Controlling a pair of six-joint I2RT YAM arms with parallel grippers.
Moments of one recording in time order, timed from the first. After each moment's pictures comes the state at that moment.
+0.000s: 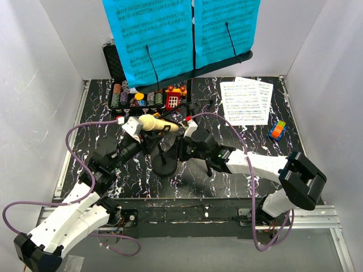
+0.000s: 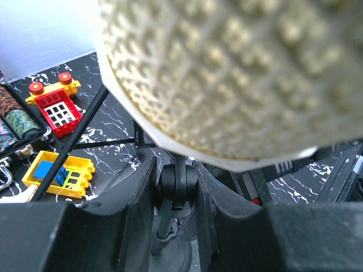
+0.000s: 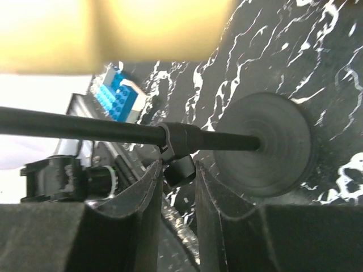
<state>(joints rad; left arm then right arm) -0.59 0.69 0.63 0.03 0.22 -0.11 0.97 1.49 0.83 0.26 -0.18 0.81</state>
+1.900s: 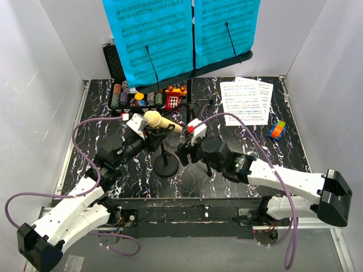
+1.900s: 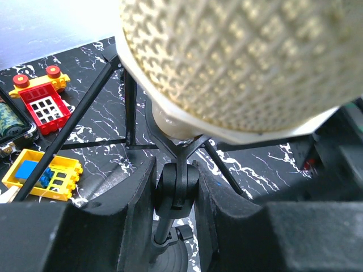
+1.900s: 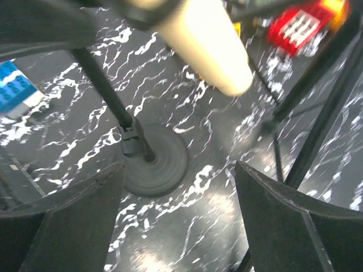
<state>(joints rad) -0.60 0.78 0.62 0.11 0.22 -0.16 1.18 1.19 0.82 0.05 0.37 0.09</state>
